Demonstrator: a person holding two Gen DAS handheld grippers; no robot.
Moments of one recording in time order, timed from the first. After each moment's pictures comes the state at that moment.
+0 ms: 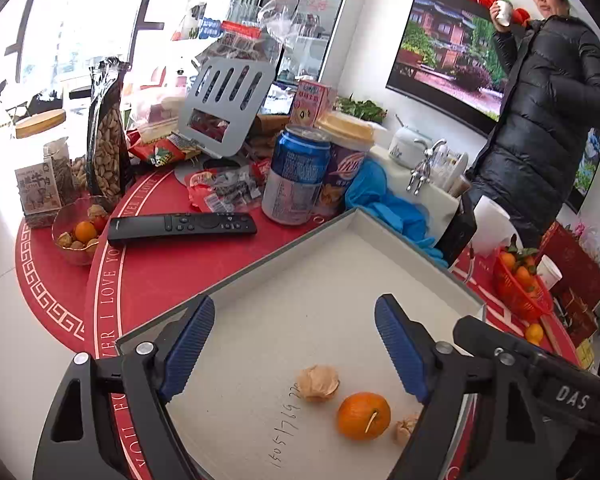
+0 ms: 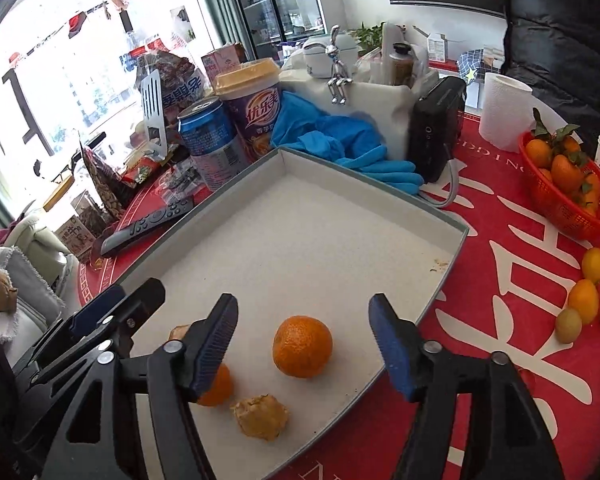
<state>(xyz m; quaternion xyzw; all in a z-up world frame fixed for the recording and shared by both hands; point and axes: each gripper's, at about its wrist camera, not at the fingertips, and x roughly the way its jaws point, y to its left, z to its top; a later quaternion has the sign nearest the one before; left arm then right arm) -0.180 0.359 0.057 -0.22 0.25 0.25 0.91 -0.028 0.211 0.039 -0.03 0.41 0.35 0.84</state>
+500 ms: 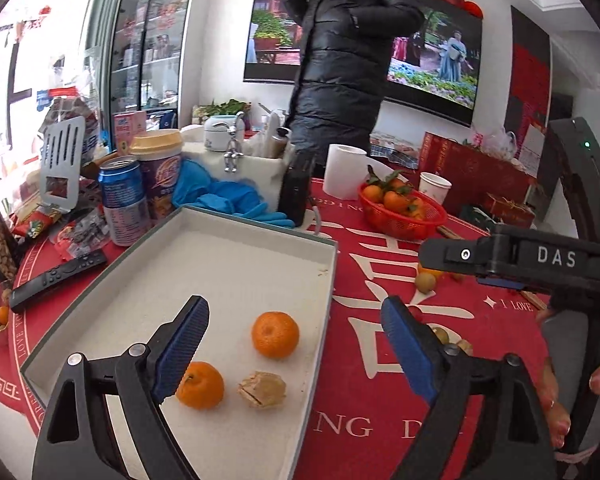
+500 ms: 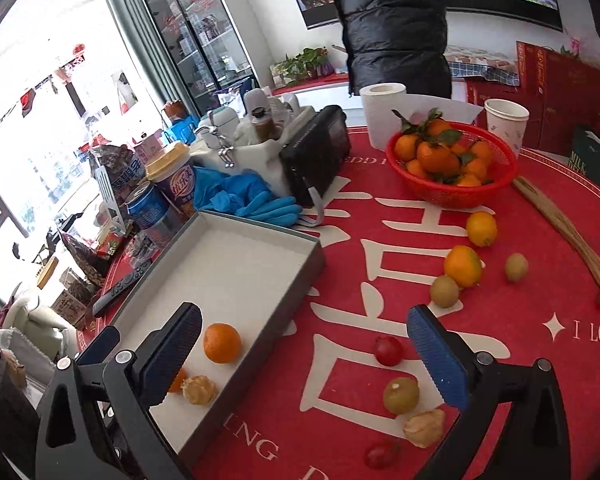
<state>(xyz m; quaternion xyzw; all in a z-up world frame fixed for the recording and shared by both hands) -0.153 0.245 0.069 -0.07 0.27 0.04 0.96 -0.026 0.091 0.066 0.06 0.41 0.26 0.87</state>
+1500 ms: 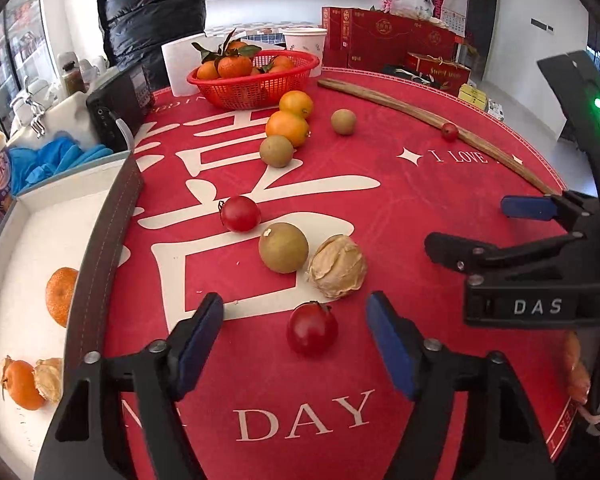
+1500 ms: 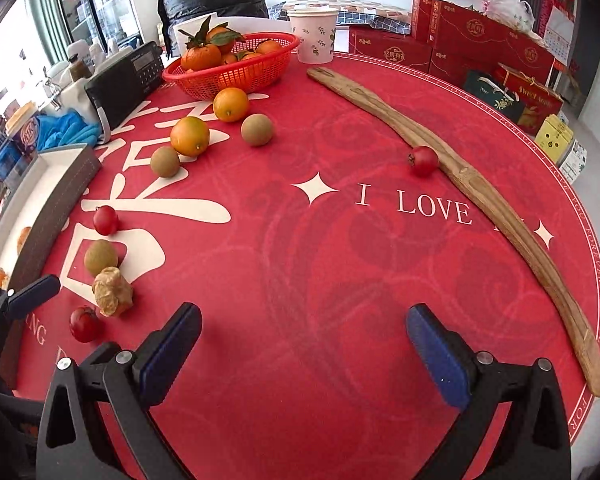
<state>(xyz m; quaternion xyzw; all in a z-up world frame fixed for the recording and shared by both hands) -0.095 0.115 0.007 0.05 0.45 -0.10 0.89 -0.034 -0.036 -0.009 -0.04 0.49 0.07 0.87</state>
